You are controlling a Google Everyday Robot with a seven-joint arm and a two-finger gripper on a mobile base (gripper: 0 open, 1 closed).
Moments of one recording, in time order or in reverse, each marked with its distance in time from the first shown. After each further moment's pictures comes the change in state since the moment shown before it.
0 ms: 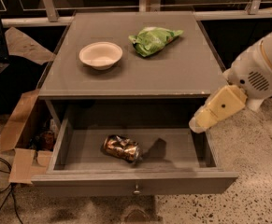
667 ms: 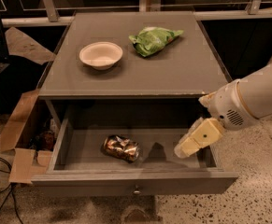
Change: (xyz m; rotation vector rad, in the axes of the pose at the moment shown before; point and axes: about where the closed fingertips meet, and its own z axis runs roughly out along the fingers) arm 0.022 0.025 0.073 -0.135 -0.108 -0.053
